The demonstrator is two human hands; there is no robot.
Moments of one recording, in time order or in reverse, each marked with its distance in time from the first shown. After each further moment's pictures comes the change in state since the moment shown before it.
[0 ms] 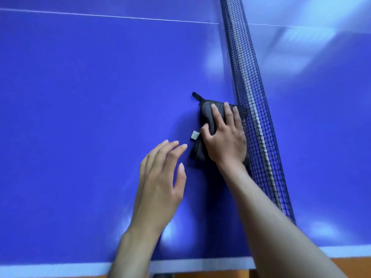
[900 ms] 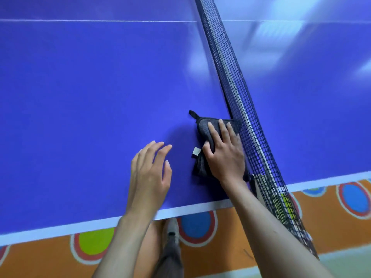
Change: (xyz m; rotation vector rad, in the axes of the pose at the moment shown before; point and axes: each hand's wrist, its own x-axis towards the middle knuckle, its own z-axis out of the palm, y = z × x) left_hand -0.075 -0.042 -0.023 0.132 0.012 0.133; right_hand -0.143 0.023 -0.021 -0.065 -0.001 0.004
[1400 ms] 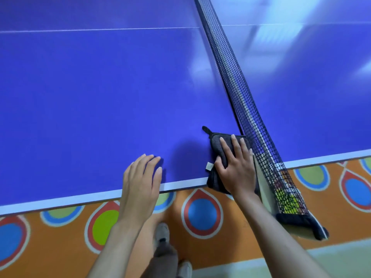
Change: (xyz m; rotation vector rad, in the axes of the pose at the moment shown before) left_hand -0.088 -0.030 -0.045 0.059 -0.115 -0.086; right_hand -0.106 0.020 -0.014 -0.023 0.079 -0.009
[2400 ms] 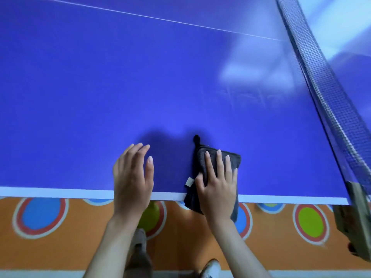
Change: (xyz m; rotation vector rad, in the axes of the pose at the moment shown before) left_hand -0.011 -0.285 -0.150 -0.087 0.266 -0.203; right_hand -0.082 -0.371 0.079 -0.025 0.073 -0.094
